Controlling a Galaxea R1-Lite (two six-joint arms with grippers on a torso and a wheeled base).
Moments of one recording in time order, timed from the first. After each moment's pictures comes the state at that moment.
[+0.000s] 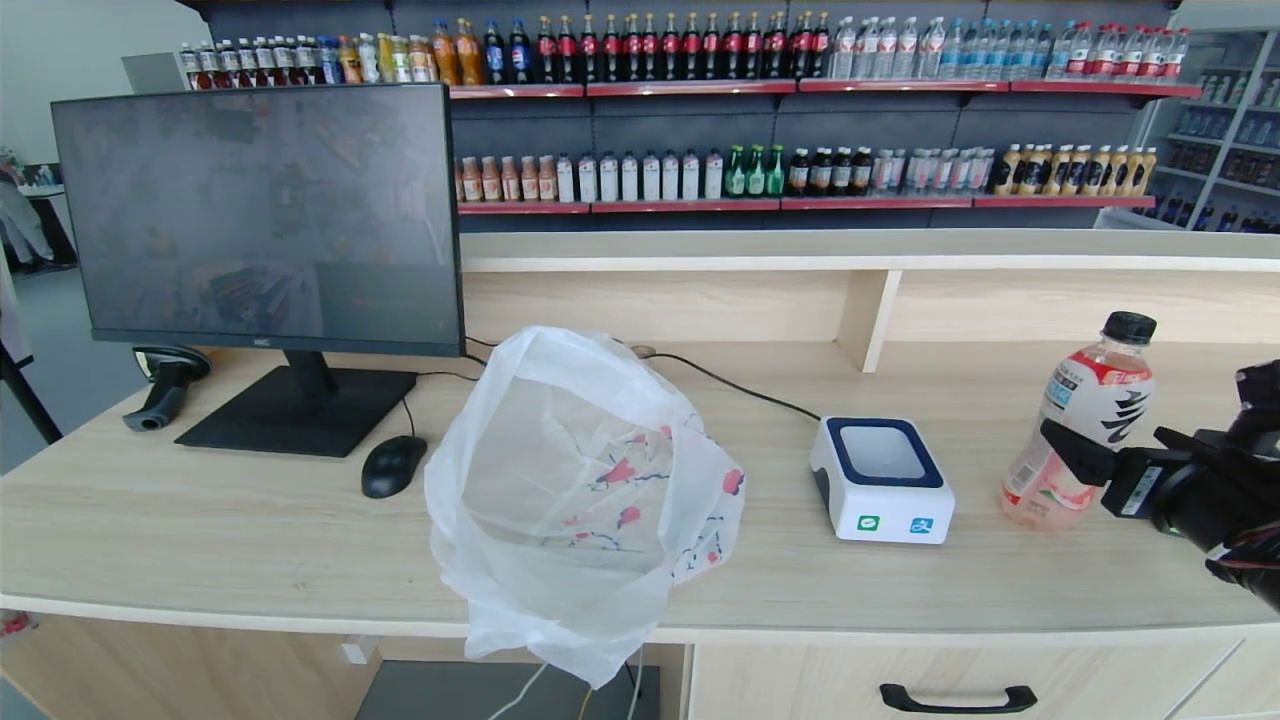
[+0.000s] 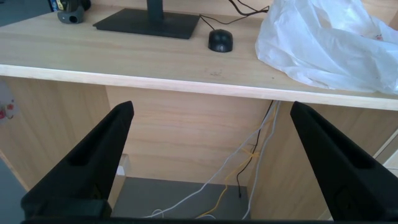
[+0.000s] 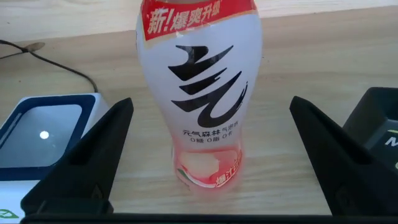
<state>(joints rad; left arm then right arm) 0.00 0.00 0.00 0.00 0.00 0.00 -0.07 1.58 -0.25 -1.24 0.00 0.04</state>
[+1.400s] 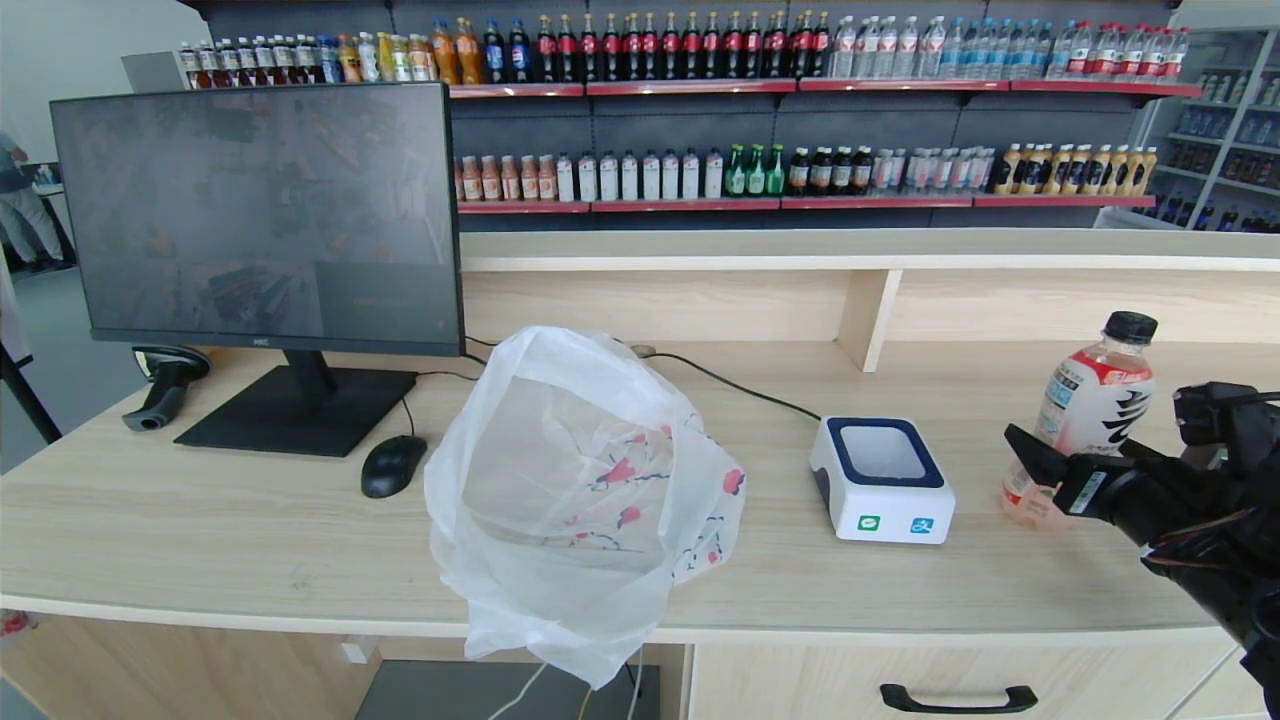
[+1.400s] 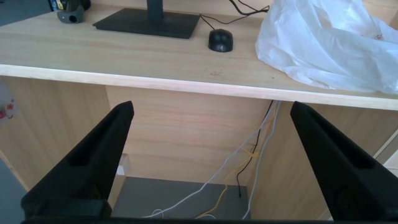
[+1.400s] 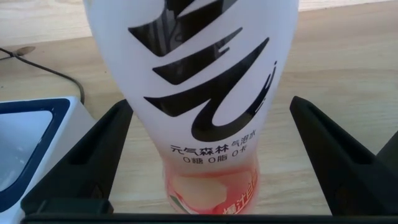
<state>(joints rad) 0.00 0.00 0.00 0.00 0.00 0.00 -0.07 1.83 -0.23 -1.55 0.00 0.06</state>
